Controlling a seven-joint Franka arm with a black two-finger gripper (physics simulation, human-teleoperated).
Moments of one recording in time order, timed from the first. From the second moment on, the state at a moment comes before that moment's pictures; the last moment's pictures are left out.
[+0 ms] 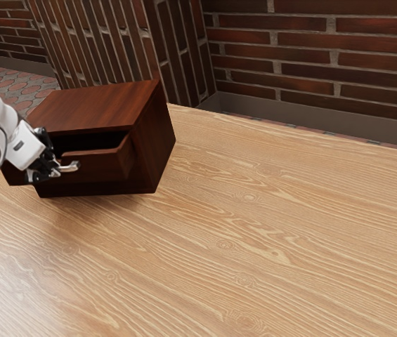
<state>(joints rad) 0.55 -0.11 0.01 -2.03 0.00 2.46 1.52</state>
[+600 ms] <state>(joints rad) 0.55 -0.21 0.03 -2.13 0.00 2.44 1.52</state>
